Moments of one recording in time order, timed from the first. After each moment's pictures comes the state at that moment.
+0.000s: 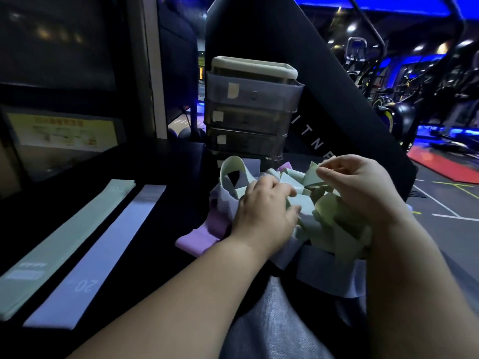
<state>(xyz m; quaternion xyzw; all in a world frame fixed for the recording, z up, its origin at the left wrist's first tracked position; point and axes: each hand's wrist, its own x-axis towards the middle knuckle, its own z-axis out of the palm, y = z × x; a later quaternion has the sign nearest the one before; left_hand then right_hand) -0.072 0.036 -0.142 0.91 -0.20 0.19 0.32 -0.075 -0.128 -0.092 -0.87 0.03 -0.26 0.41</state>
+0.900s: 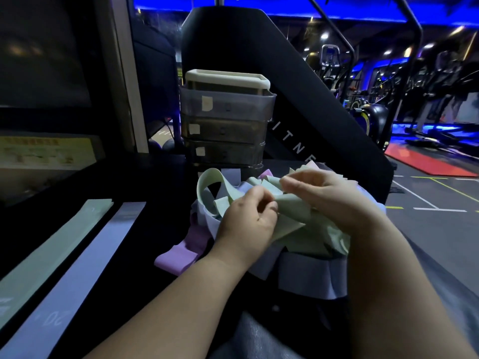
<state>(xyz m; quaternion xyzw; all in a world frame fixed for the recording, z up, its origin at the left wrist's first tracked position) -0.076 0.032 -0.141 0.82 -0.21 0.17 0.51 -0.089 -0.126 -0.093 -0.84 -0.07 -0.12 0.52</state>
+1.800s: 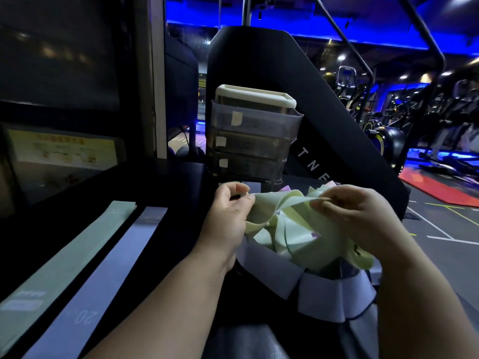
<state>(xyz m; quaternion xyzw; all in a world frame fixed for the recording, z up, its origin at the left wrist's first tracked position) -0.066 0.080 -0.122 0.58 -0.08 0.09 0.80 -0.095 -0.115 -0.085 -0.87 -0.07 -0.25 0.43</state>
